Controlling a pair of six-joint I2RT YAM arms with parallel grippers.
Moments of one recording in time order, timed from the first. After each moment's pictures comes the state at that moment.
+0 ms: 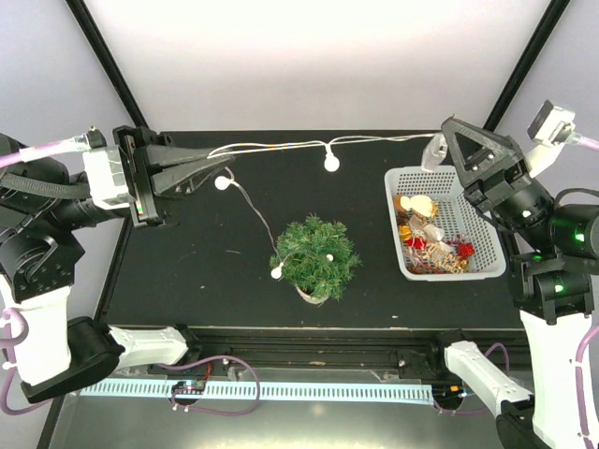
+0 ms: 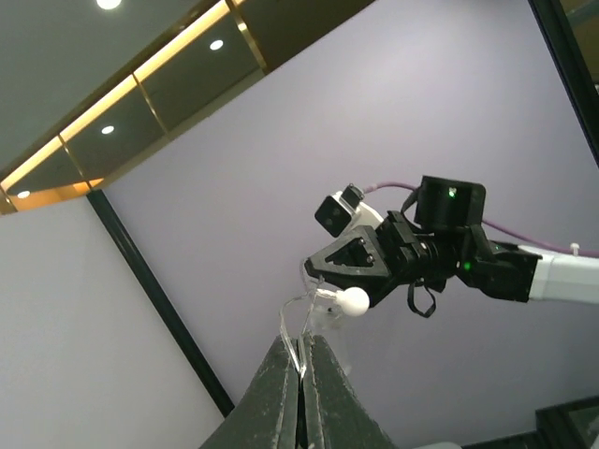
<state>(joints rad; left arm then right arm) -0.77 1.21 2.25 -0.64 0.63 0.27 0.20 0.87 1.49 0.03 -0.64 0.94</state>
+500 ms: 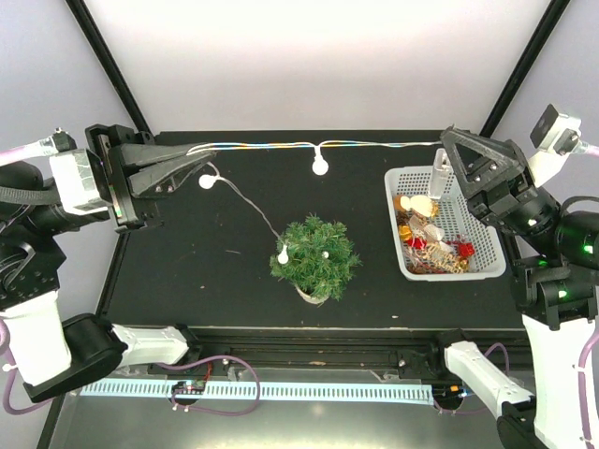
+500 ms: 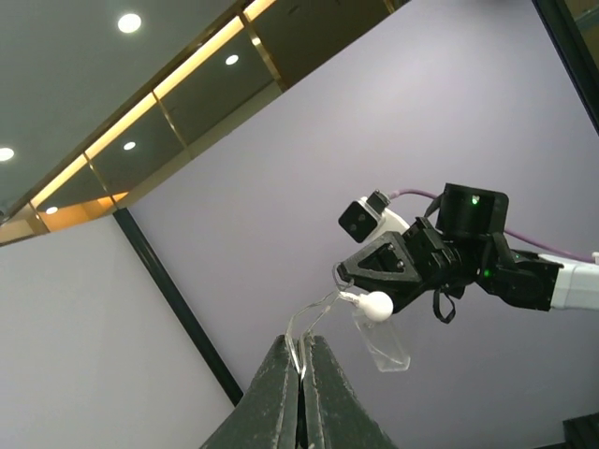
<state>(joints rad) -0.77 1.21 2.35 -0.72 0.60 0.30 0.21 0.85 1.48 0.06 -0.70 0.94</state>
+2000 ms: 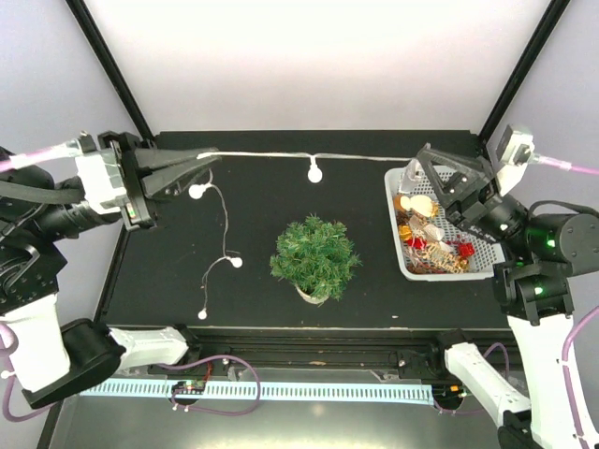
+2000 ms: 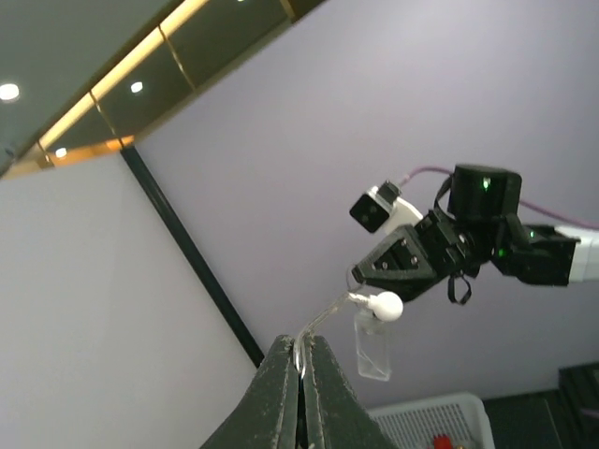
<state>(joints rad) -0.73 1.21 2.36 -0.81 0.57 0.32 0.22 0.80 1.30 0.11 -0.74 0.92</state>
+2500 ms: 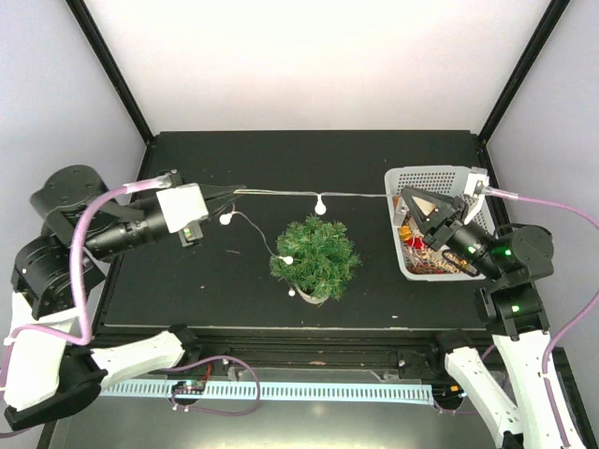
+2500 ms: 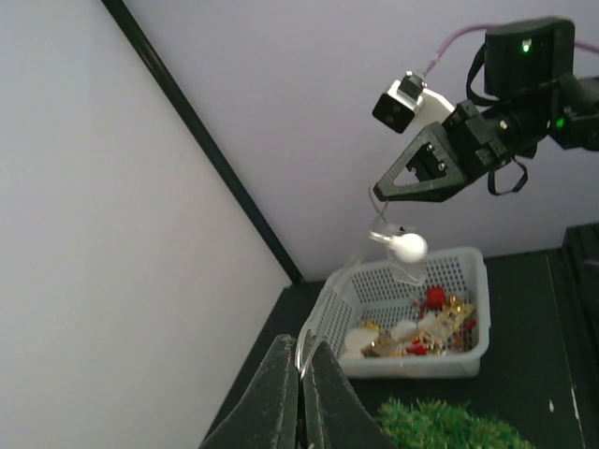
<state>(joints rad) -0.73 0.99 1.86 -0.86 0.42 0.47 0.21 0.61 0.96 -0.06 -0.66 0.78</state>
